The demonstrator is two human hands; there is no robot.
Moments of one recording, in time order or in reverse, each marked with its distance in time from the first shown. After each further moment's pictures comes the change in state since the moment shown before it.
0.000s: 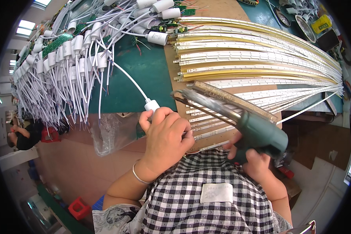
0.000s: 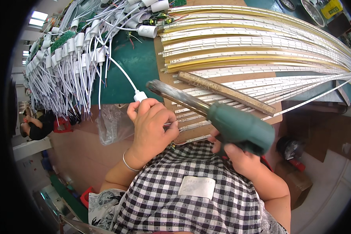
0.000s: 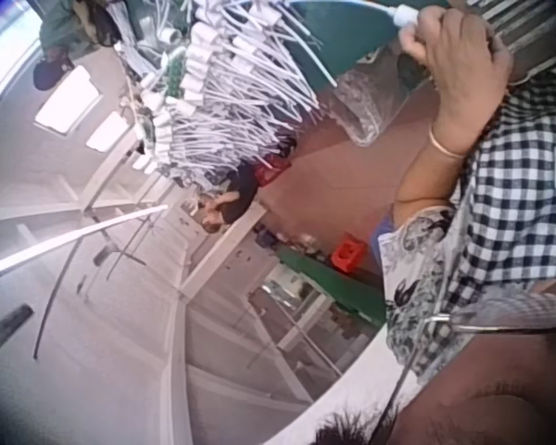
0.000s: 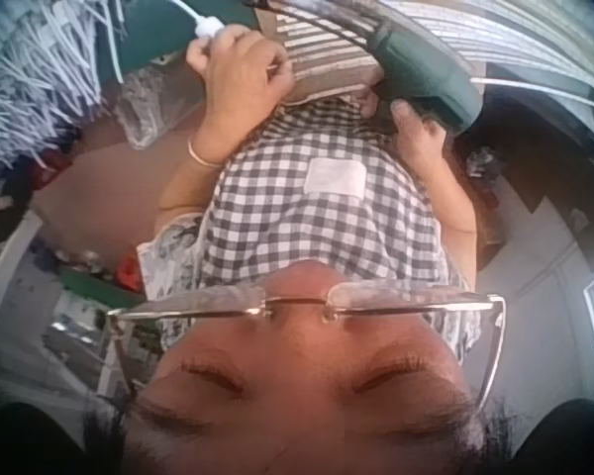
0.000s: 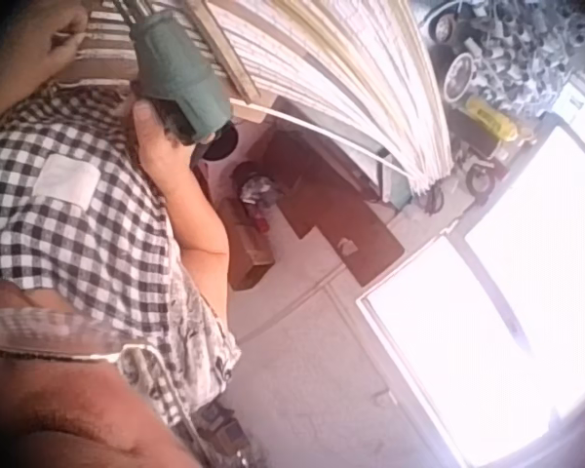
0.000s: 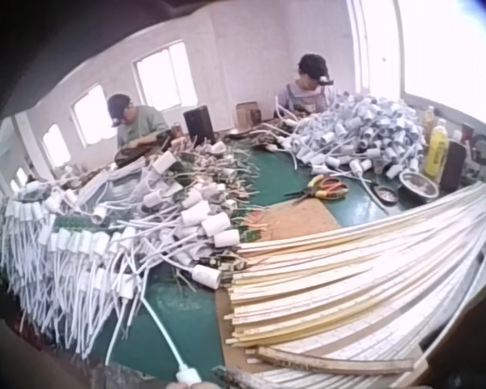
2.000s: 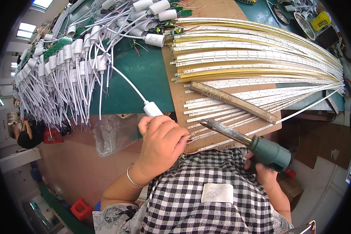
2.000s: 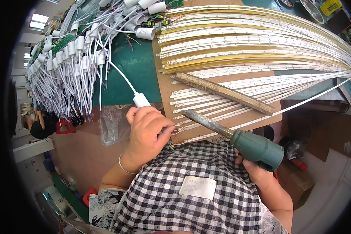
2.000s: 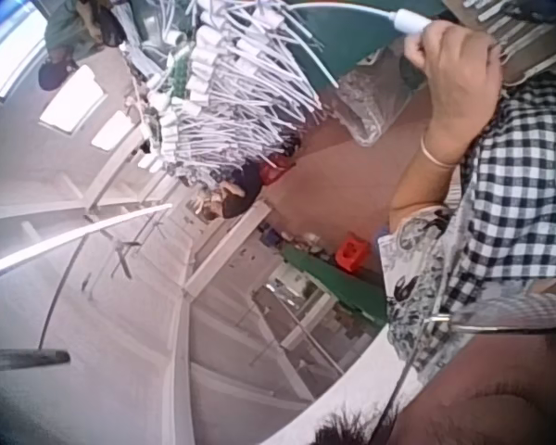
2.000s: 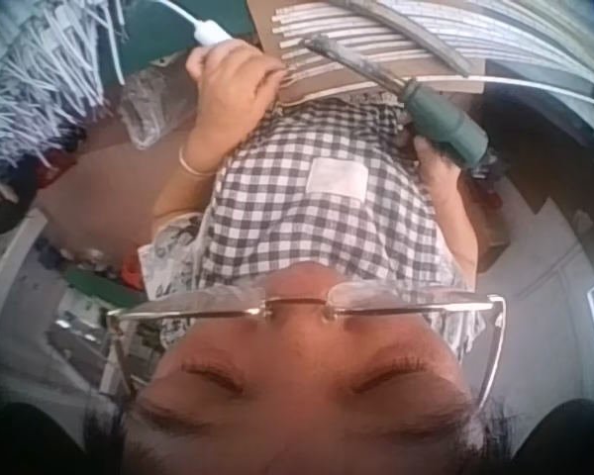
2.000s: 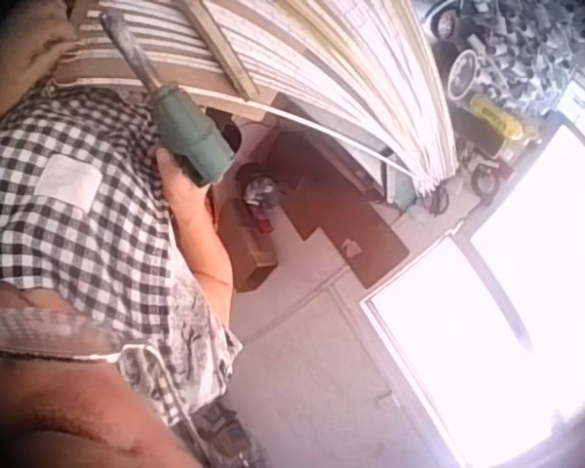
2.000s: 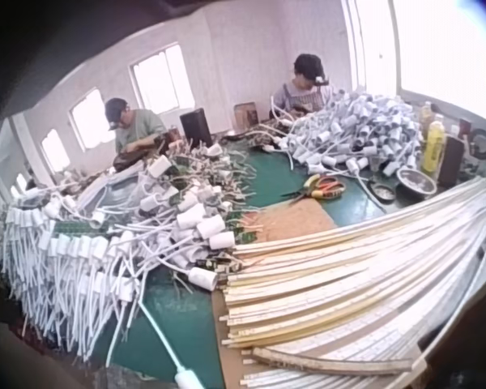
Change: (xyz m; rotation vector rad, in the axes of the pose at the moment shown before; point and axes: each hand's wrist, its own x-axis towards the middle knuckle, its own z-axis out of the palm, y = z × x) left_hand -0.009 -0.004 -0.012 -0.086 -0.022 0.096; right_hand -0.049 0.011 -0.039 -0.122 0.151 -0.021
